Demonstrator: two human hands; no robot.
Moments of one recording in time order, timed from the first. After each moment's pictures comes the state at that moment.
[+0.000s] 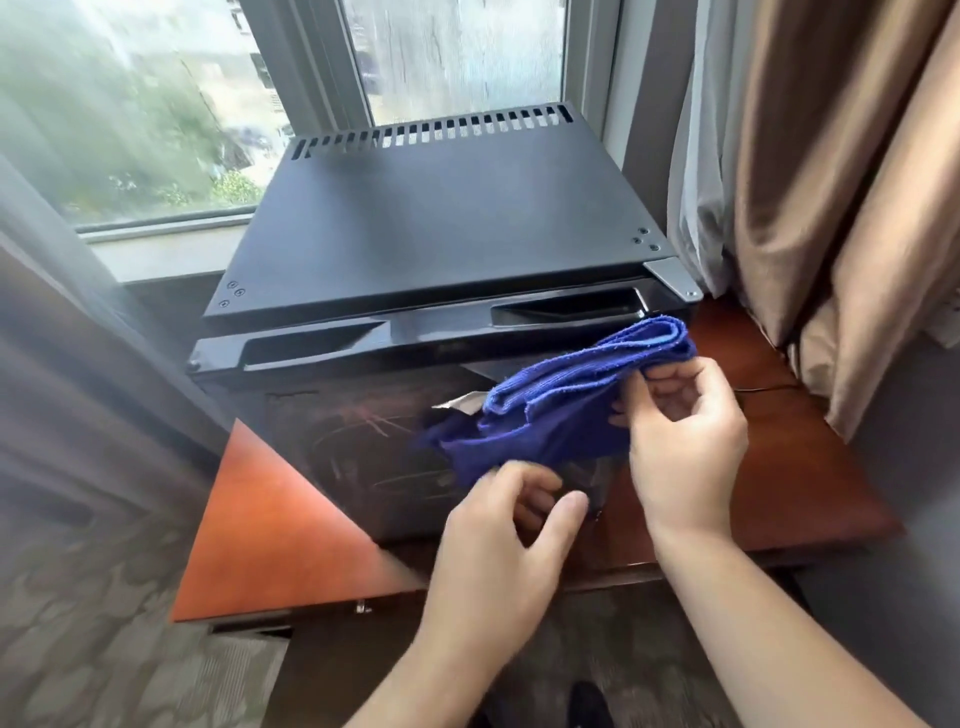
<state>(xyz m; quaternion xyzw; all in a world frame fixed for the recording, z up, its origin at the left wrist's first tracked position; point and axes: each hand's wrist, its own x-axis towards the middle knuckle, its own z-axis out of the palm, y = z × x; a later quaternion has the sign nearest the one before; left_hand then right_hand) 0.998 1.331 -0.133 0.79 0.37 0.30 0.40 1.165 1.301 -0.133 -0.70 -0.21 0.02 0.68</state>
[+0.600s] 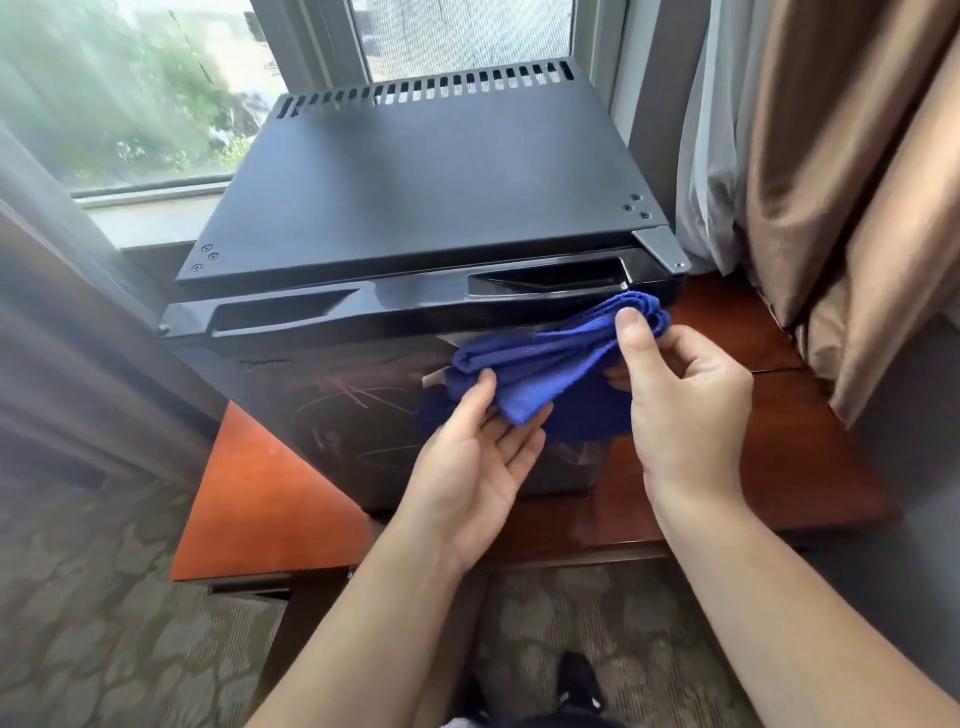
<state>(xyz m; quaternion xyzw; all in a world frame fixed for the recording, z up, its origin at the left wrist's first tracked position) 1.042 1.357 -0.110 0.25 0.39 0.28 0.84 1.177 1.297 -0.115 -0.68 -0.21 0.11 0.70</state>
